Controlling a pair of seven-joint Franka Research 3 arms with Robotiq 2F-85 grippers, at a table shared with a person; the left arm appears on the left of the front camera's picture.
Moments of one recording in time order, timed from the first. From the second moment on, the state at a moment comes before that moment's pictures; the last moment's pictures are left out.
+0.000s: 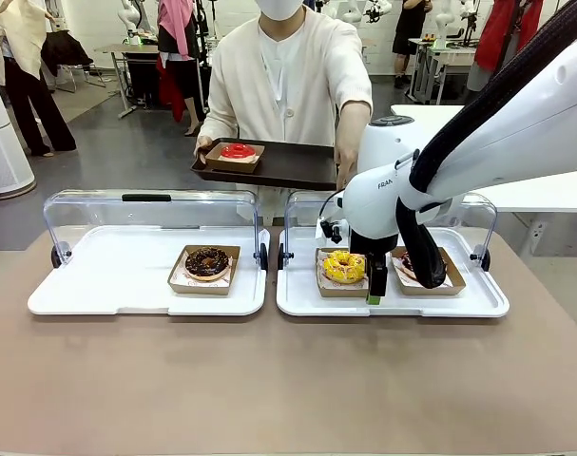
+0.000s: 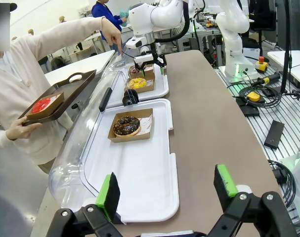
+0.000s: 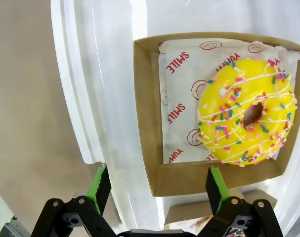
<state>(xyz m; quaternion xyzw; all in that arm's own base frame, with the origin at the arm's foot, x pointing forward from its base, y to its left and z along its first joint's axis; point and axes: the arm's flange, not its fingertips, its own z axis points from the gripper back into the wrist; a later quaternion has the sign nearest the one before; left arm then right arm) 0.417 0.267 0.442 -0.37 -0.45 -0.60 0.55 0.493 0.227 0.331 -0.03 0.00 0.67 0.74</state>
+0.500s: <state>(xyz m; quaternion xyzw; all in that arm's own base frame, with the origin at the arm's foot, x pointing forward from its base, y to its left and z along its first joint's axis) 0.417 0.267 0.442 -0.37 -0.45 -0.60 0.55 0.494 0.226 0.326 -0.01 0.00 0.67 0.74</state>
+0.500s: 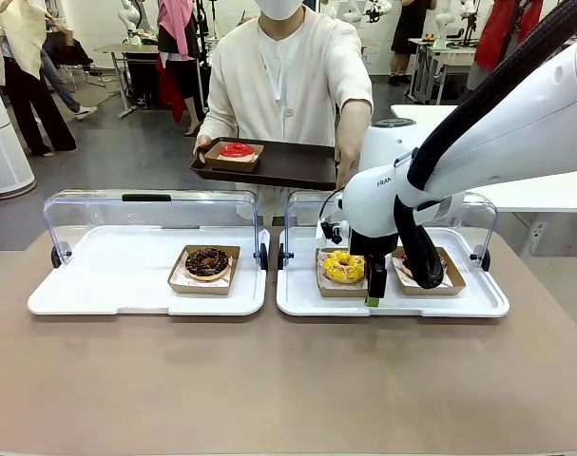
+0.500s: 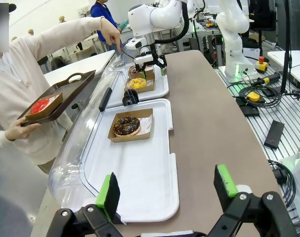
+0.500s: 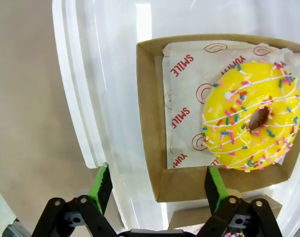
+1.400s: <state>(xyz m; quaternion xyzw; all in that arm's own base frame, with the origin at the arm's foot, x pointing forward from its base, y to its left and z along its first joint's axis) 0.417 0.267 0.442 -0.37 -0.45 -0.60 0.55 0.494 0.228 0.328 -0.01 0.00 0.68 0.74</state>
